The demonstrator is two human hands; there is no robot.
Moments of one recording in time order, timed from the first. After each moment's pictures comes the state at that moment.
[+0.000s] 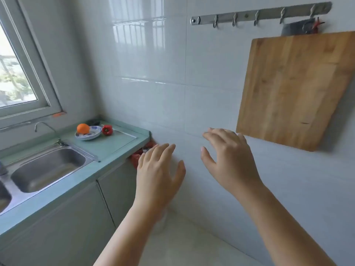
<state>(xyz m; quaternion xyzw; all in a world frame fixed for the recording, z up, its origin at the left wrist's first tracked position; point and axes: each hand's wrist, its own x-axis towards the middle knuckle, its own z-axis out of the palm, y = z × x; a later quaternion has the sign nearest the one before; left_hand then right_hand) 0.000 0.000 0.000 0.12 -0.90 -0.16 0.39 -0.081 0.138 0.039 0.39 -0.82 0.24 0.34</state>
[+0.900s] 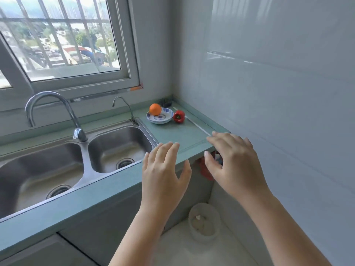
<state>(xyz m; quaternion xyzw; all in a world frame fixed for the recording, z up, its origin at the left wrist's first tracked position) -0.053 -0.293 -0.056 0.33 -0.84 -0.09 0.43 -0.181 -0.206 -0.020 0.54 -0.76 0.30 0.21</state>
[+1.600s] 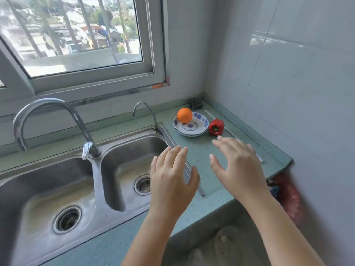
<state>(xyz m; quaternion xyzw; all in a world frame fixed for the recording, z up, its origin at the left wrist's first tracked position) -0.105 -0.543 -0.100 0.37 -0.84 -0.08 0.40 -0.242 -0.475 -0.069 0.55 -0.77 0.29 0.13</state>
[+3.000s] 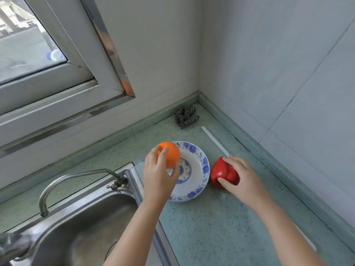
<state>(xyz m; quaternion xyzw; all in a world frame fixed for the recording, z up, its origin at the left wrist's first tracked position) -0.339 -0.850 -0.231 0.44 -0.85 -0.18 0.24 -0.514 -0.701 -0.230 0.44 -0.82 0.31 -0.20</state>
